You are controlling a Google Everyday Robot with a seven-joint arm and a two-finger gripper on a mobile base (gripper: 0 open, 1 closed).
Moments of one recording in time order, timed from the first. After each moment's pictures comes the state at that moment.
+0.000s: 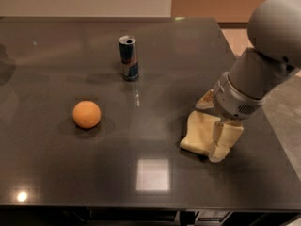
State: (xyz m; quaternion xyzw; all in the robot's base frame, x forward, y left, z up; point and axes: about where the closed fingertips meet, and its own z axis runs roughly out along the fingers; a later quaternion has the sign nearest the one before) arm 0.439 -0.141 0.836 -0.71 0.69 0.10 0.12
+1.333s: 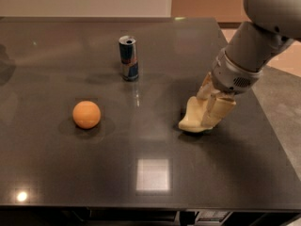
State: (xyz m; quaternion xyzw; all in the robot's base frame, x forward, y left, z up) arm 0.483 -0.145 0.863 -0.69 0.71 0.08 0.12
